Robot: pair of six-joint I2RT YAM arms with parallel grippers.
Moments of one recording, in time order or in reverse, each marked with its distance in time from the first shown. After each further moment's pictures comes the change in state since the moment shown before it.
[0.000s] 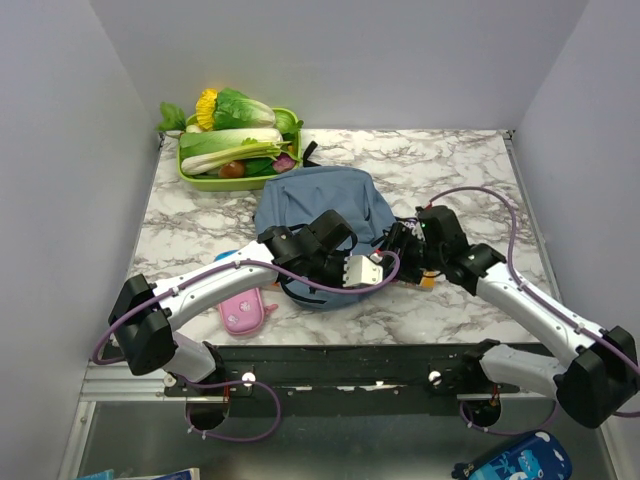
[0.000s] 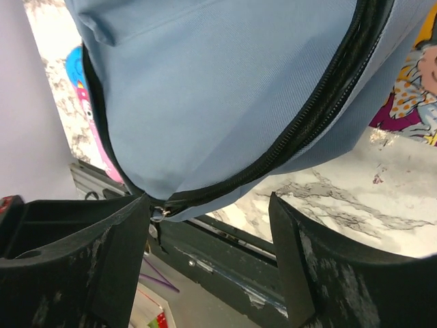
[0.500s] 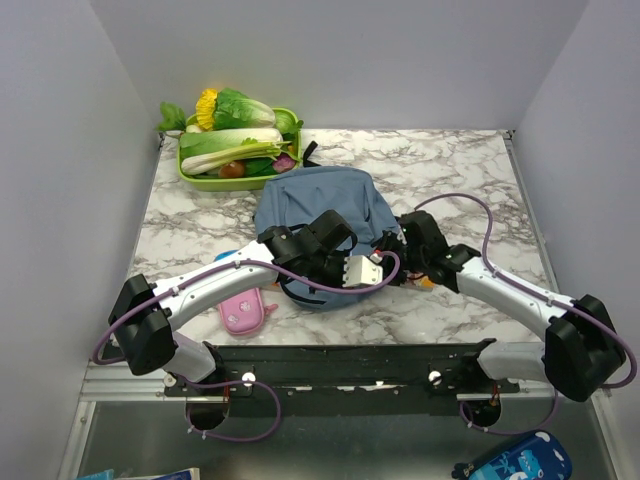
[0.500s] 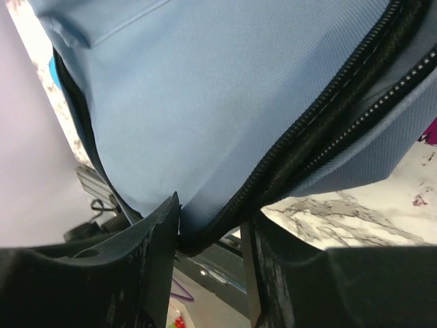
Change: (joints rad) left arm 0.000 0.000 0.000 -0.004 0.000 0.003; right arm 0.063 0.151 -0.066 0.169 -0.011 0.117
